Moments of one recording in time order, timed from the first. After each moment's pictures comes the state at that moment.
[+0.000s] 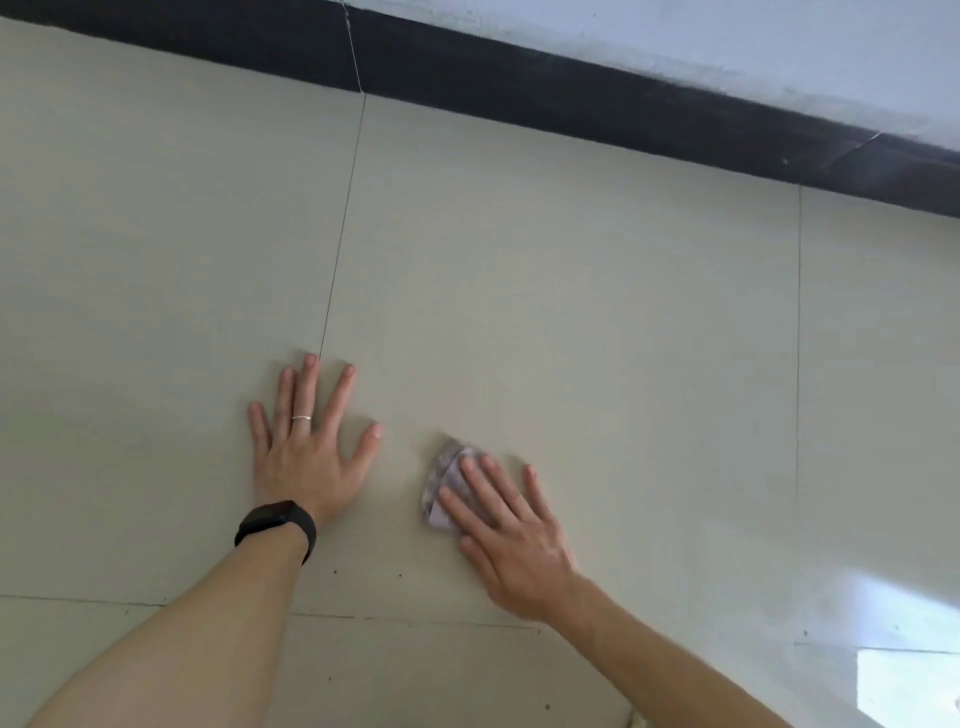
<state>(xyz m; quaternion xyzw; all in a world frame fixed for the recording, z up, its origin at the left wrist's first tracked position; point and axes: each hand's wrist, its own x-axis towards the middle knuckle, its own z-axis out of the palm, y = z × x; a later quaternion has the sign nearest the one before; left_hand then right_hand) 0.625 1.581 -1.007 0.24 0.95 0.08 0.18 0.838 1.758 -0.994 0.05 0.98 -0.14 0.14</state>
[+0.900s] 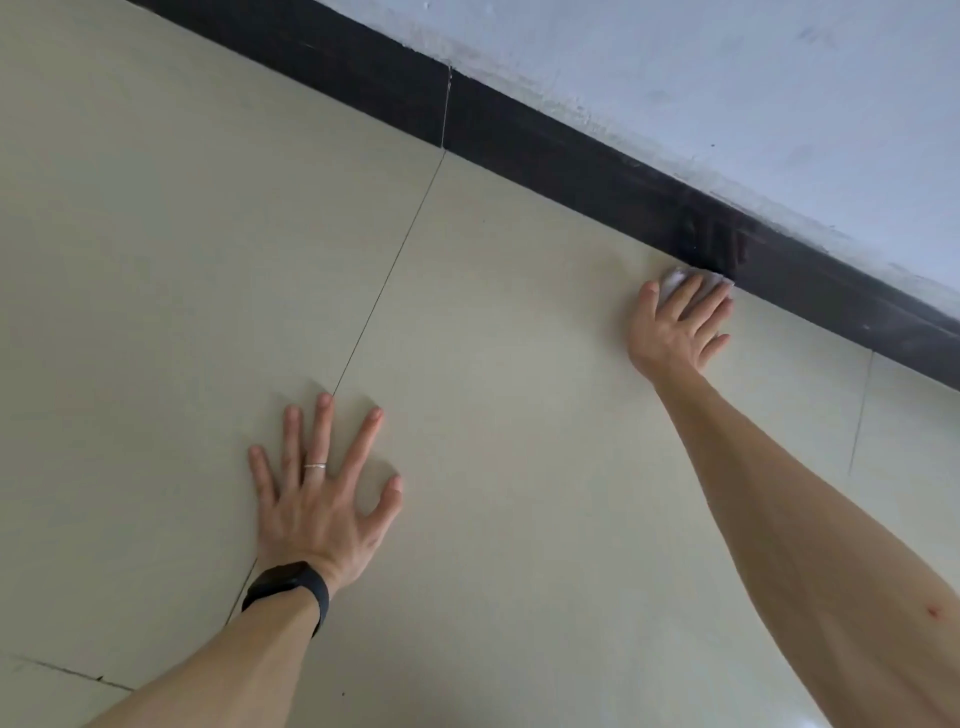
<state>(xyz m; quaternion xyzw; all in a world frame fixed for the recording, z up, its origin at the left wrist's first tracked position) 0.629 1.633 -1.023 0.13 0.98 0.06 0.14 0.562 2.012 -0.993 0.52 0.82 -0.21 0.08</state>
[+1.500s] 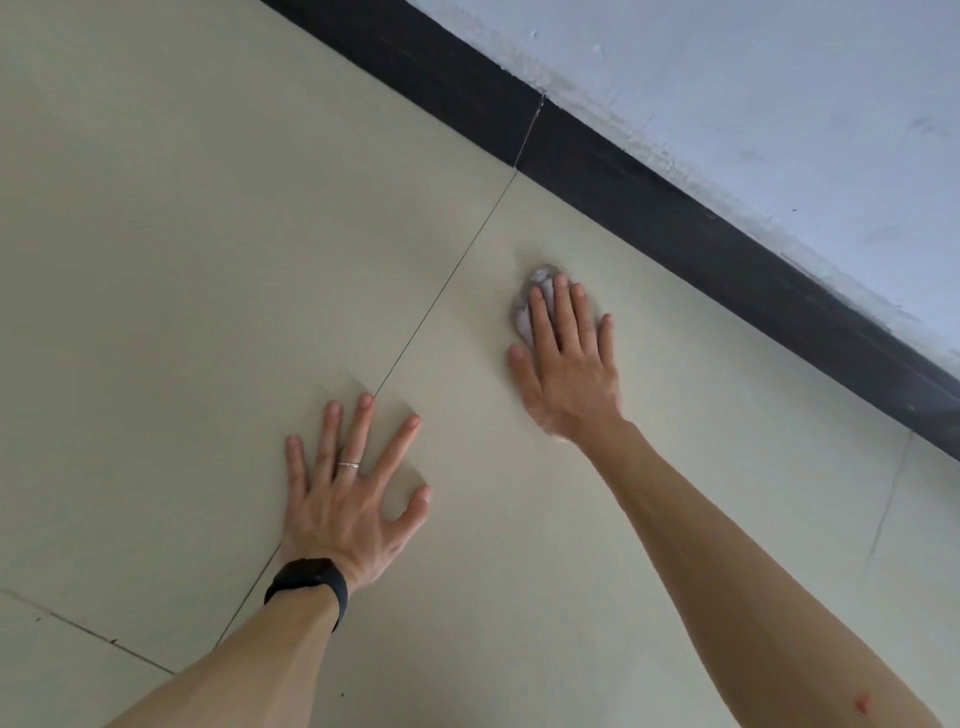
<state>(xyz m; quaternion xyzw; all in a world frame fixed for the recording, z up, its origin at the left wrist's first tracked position) 0.628 1.632 -1.022 0.13 0.98 0.05 0.12 0.548 1.906 -1.003 0.06 0.98 -0.09 0.14</state>
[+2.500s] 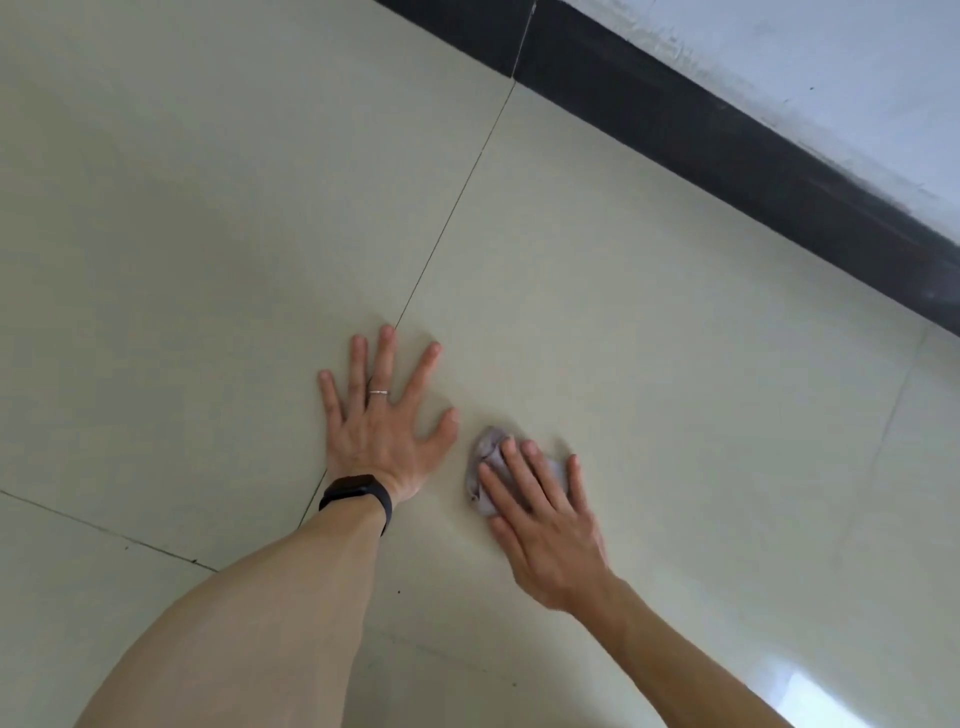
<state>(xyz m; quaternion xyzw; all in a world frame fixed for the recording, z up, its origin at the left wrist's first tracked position) 0.623 1.635 -1.012 0.12 0.97 0.05 0.21 0.783 1.810 -0.995 -0.06 0.98 -0.09 0.15</state>
